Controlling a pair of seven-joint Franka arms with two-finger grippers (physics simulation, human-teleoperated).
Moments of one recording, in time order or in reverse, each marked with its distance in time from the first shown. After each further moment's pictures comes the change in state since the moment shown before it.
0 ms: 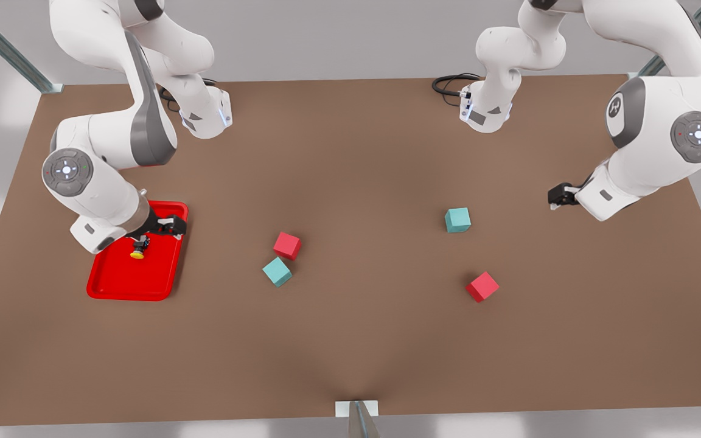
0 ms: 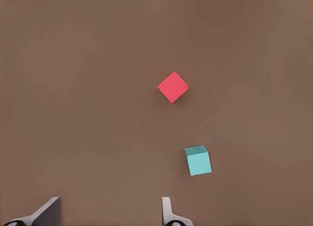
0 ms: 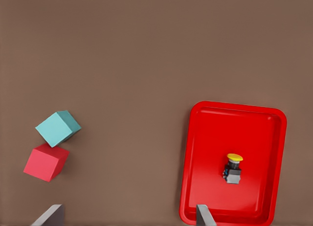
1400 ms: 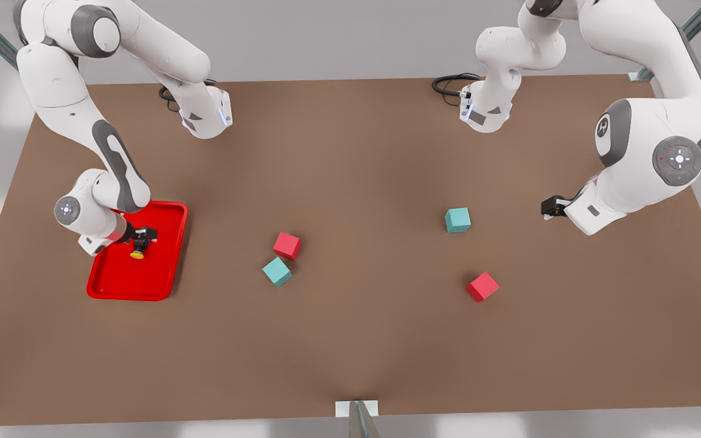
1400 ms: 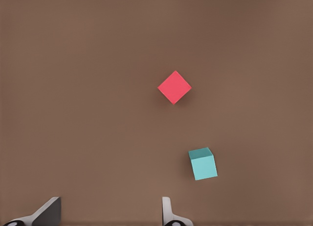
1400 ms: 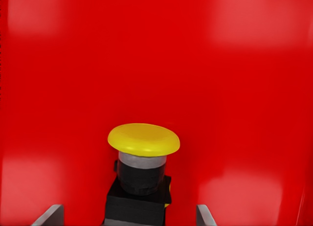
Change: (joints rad) left arm -0.005 0.048 0.000 -0.012 0.011 0.033 0.020; right arm -0.562 0.195 0.042 -0.798 -0.021 0.944 -0.472
